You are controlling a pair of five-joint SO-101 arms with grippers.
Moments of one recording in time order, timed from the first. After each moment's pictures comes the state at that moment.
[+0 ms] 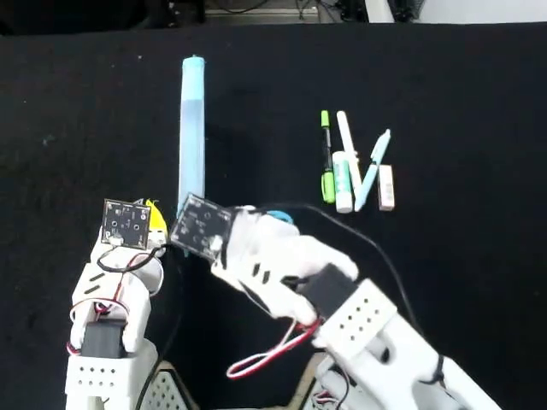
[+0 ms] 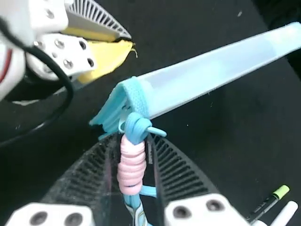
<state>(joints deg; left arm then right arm) -2.5 -104.6 96.1 38.8 -8.8 -43.3 -52.6 56.9 44.0 29.2</state>
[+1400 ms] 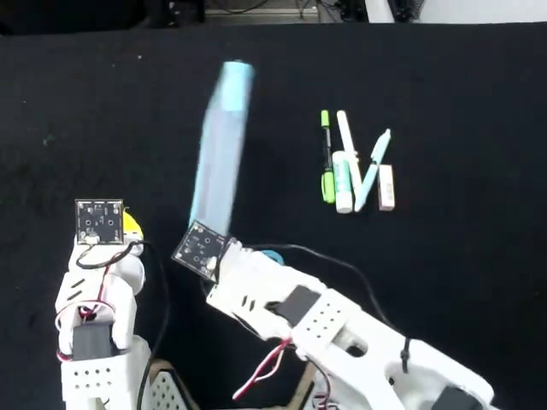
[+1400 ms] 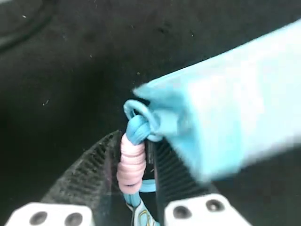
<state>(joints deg) -12.5 -104.6 93.8 44.4 -8.9 -48.8 -40.8 77.1 21.9 15.4</state>
